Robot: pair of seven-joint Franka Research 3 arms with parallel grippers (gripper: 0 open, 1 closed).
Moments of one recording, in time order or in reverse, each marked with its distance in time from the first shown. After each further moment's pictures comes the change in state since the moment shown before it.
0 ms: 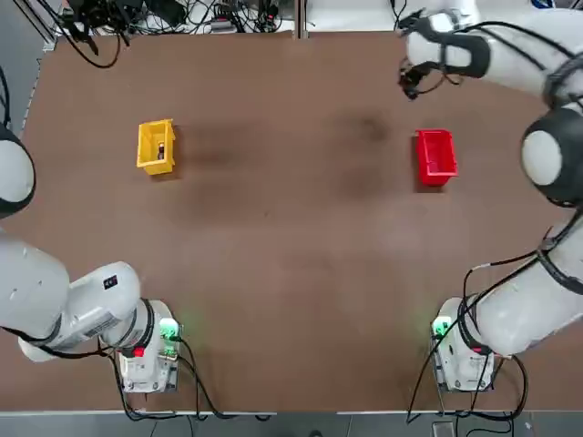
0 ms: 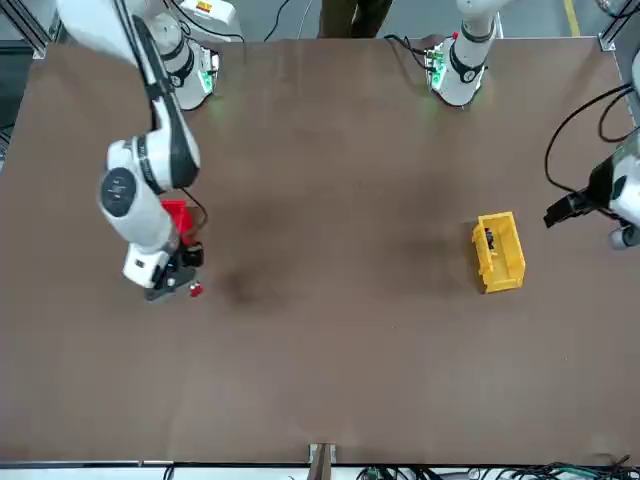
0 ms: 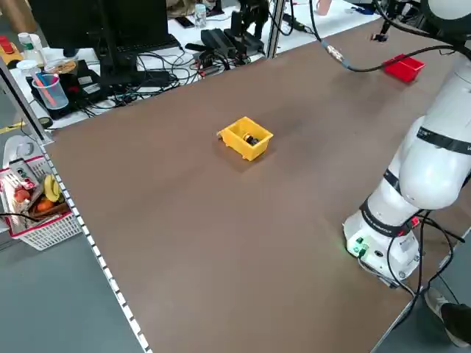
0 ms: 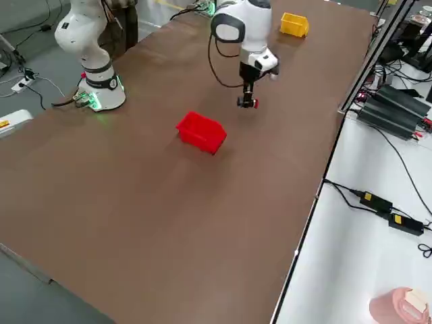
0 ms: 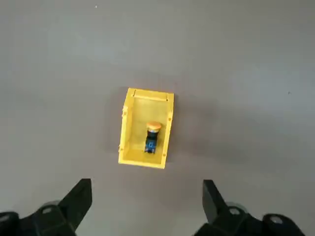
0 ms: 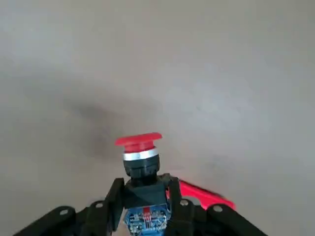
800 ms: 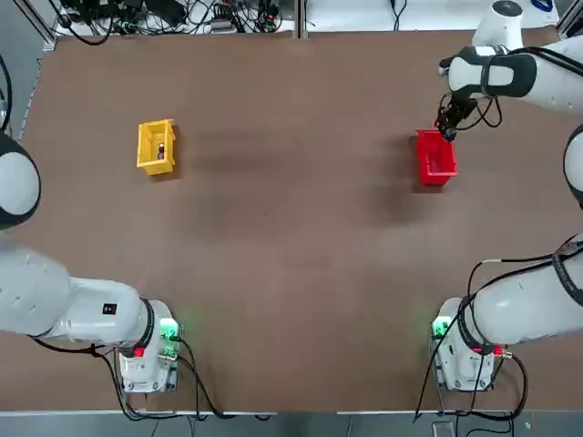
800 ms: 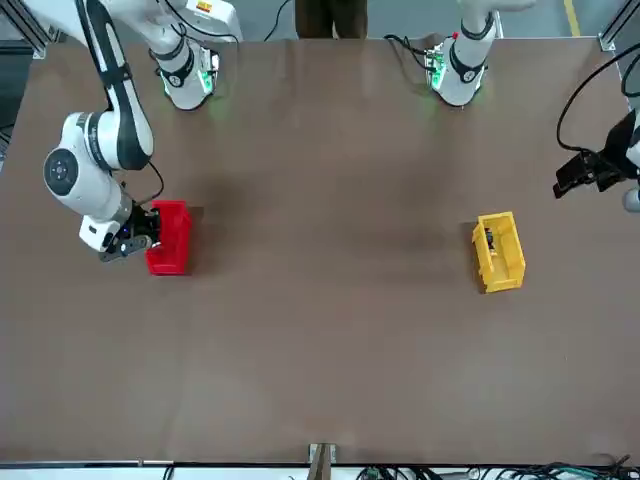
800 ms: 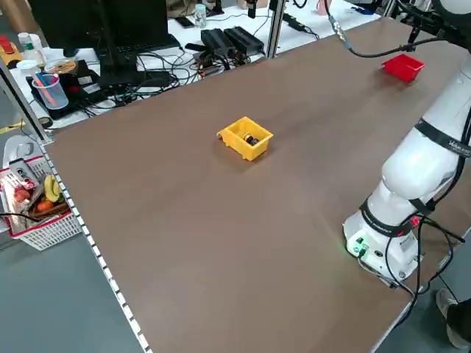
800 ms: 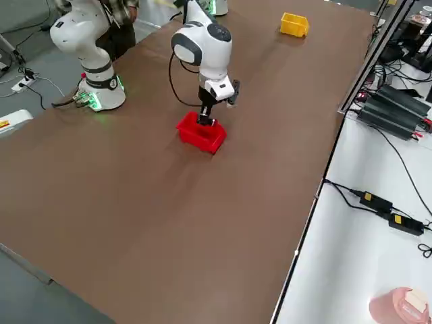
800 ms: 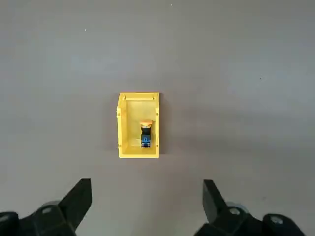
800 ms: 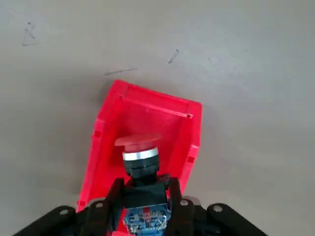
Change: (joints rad) left arm -0.490 -0.043 0.440 0.113 -0.012 -0.103 0.077; right arm -0.170 -0.123 0.004 -0.279 0.000 0.025 -0.048
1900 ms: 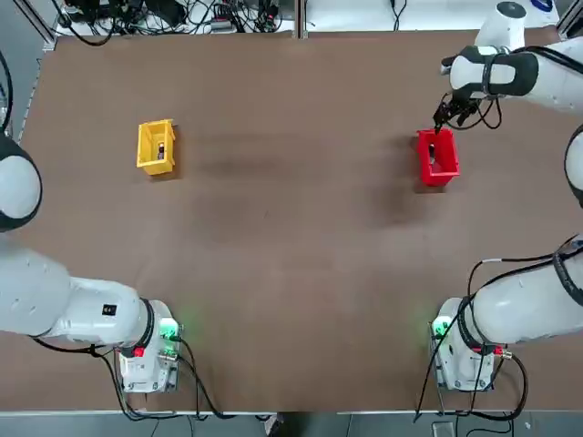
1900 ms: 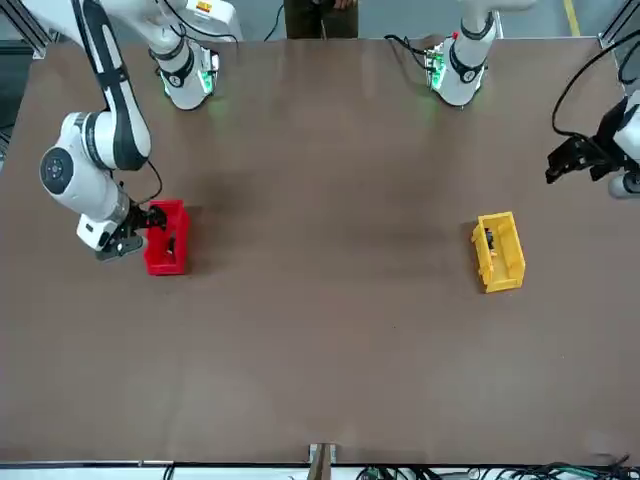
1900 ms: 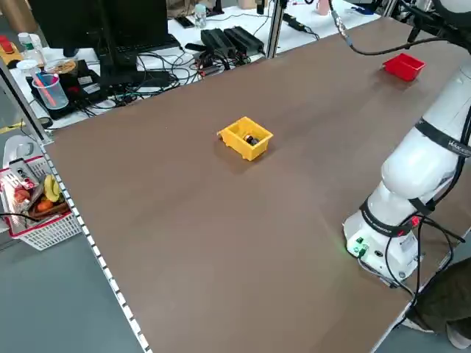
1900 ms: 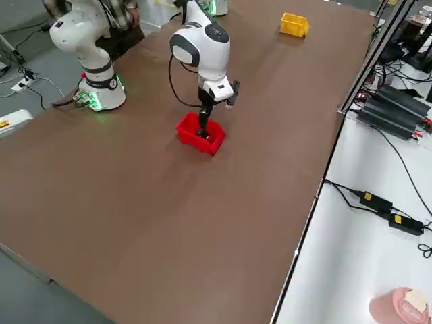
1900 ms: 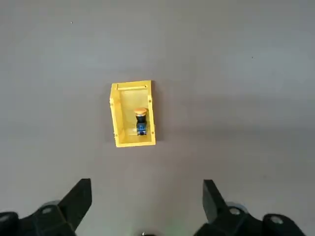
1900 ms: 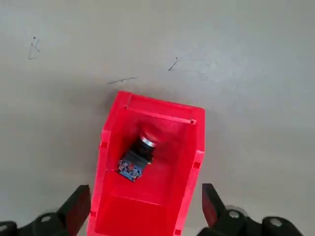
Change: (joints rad) left arm -0.018 0.001 -0.022 0.031 0.000 -0.079 0.032; right arm -0.007 -0.005 0.008 0.012 0.035 0.020 0.010
